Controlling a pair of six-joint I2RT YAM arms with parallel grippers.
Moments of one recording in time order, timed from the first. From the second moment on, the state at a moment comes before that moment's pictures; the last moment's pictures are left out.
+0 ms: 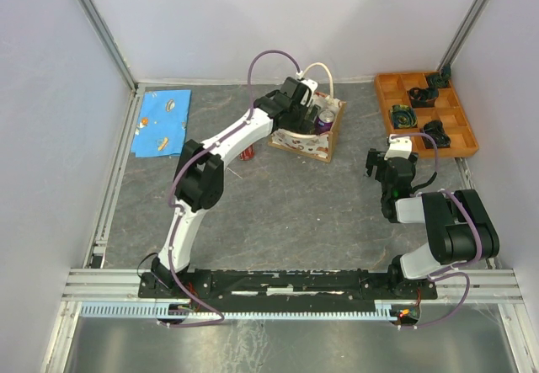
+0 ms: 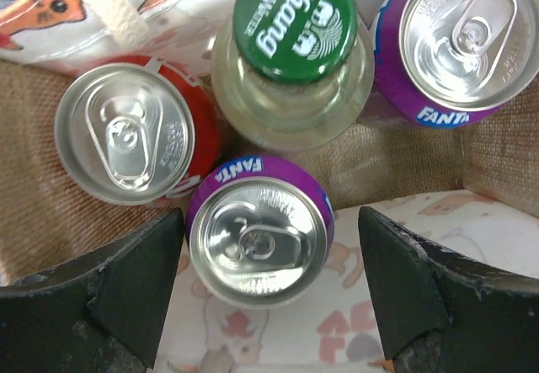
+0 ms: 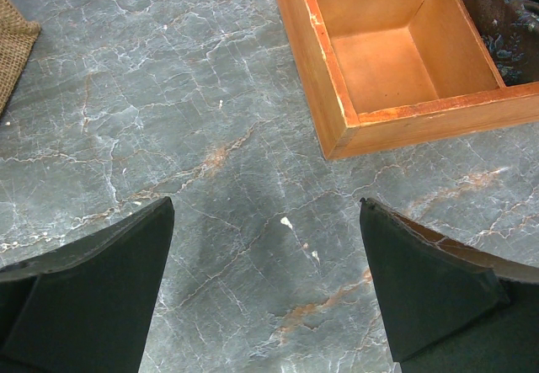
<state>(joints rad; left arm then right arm) -0.66 2.25 2.04 -0.58 -0.13 -0.05 0.07 1.51 0.33 0.85 0.27 0.02</state>
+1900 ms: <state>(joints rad) -0.66 2.04 2.25 -0.76 -0.18 0.01 0.07 1.51 0.33 0.85 0.27 0.02</state>
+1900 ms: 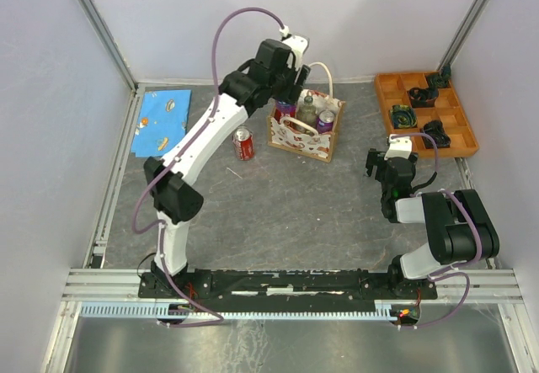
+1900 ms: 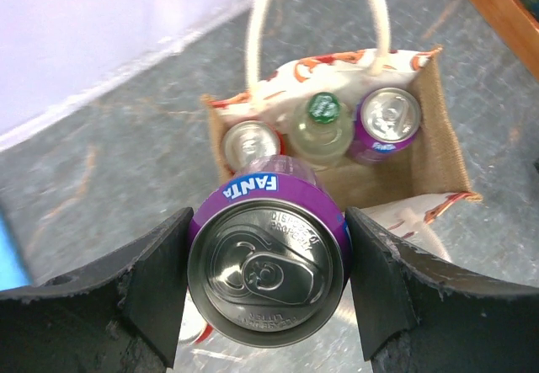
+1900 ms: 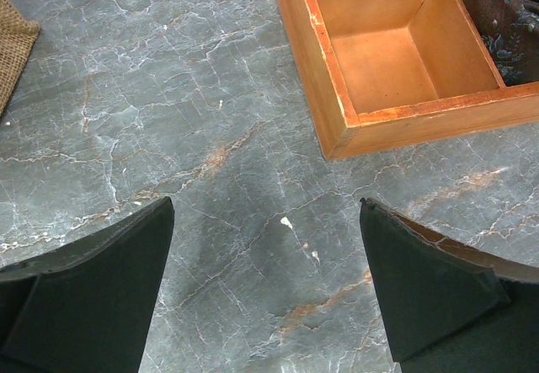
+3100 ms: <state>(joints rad) -0.28 1.51 1.08 -0.29 -0.31 -0.21 0.07 1.51 0.33 0.85 0.27 0.02</state>
